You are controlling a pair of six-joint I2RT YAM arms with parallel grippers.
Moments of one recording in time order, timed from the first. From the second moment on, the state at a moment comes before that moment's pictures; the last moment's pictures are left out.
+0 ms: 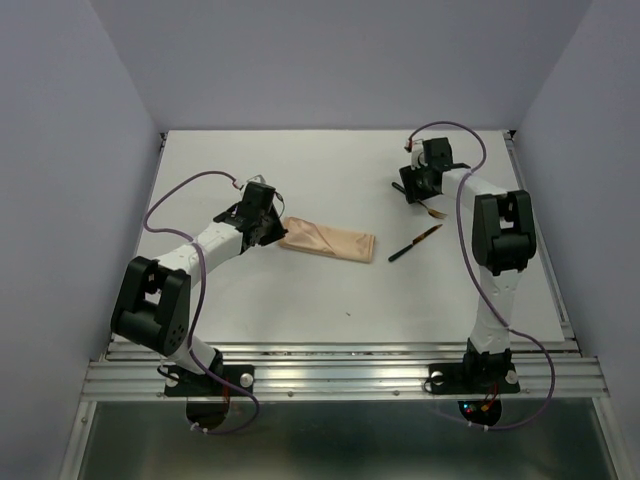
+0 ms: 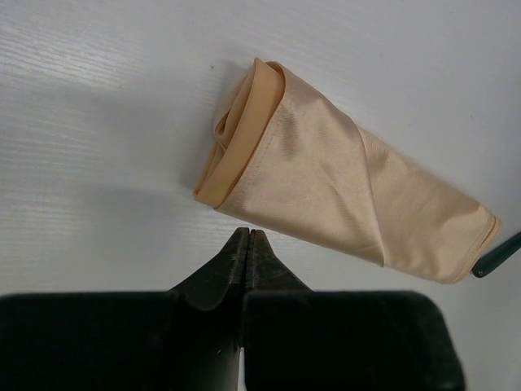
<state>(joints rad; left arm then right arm) -0.41 1.52 0.94 -0.29 -0.08 -0.72 0.13 2.14 1.57 -0.33 -0.05 -0.19</state>
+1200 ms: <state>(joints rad) -0.35 1.77 1.12 -0.28 0.01 -0.69 0.23 1.93 1.44 -0.28 -0.08 -0.32</state>
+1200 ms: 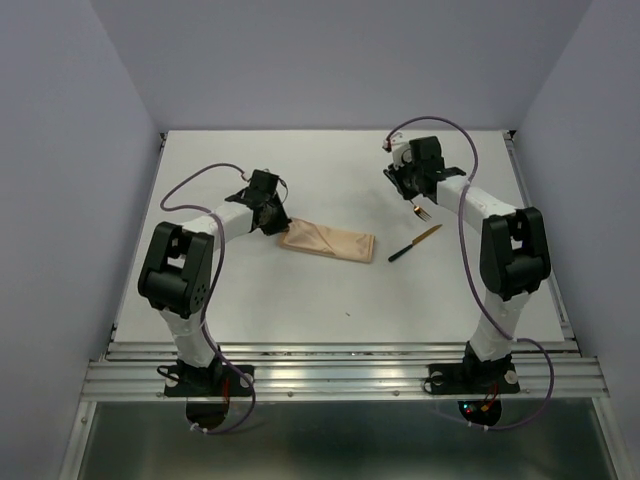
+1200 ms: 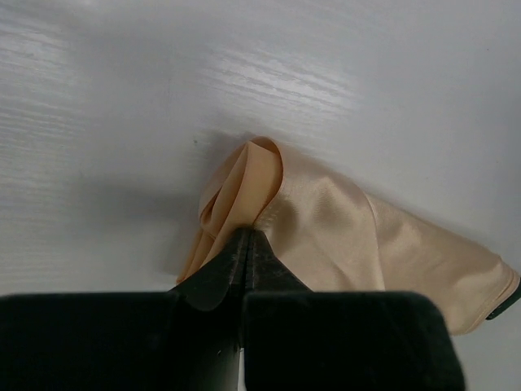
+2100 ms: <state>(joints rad) -0.28 1.82 1.23 -0.34 0.05 -0.65 0.55 1.77 1.23 -0.36 -0.17 -0.60</state>
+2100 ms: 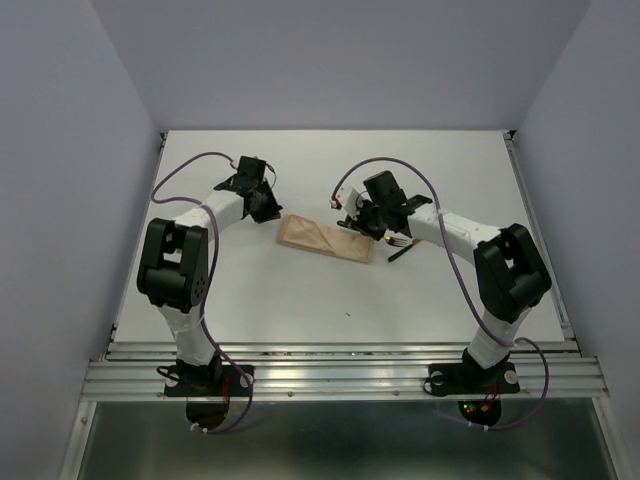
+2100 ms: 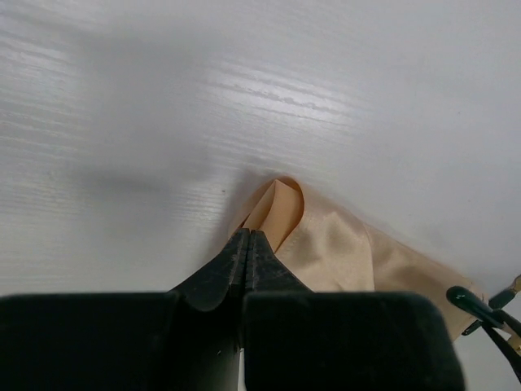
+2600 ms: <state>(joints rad) -0.26 1.92 1.28 -0.36 0.06 -0.65 0.60 1.88 1.32 -0.42 -0.20 -0.64</state>
